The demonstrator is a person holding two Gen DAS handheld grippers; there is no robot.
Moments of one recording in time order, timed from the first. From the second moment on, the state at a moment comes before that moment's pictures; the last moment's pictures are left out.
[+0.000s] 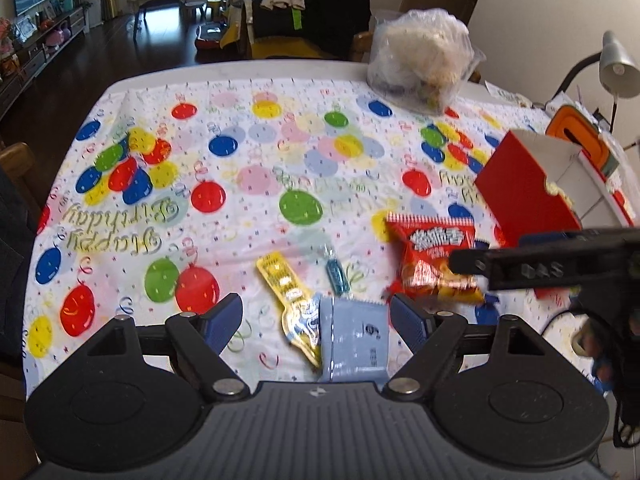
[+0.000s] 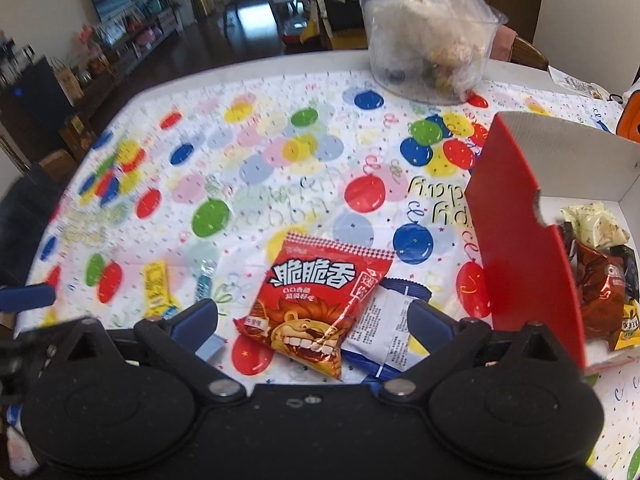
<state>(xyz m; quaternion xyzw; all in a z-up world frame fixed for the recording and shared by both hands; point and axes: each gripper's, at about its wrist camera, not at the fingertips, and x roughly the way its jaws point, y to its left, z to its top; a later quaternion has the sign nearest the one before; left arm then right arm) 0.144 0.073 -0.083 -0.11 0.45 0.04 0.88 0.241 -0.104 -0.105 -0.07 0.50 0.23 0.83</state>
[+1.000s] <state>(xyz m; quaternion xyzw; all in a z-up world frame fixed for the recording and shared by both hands) 0.169 0.020 -0.136 -0.03 0.50 -0.02 0.87 0.268 -0.052 -0.160 -0.16 0.55 0.16 0.80</state>
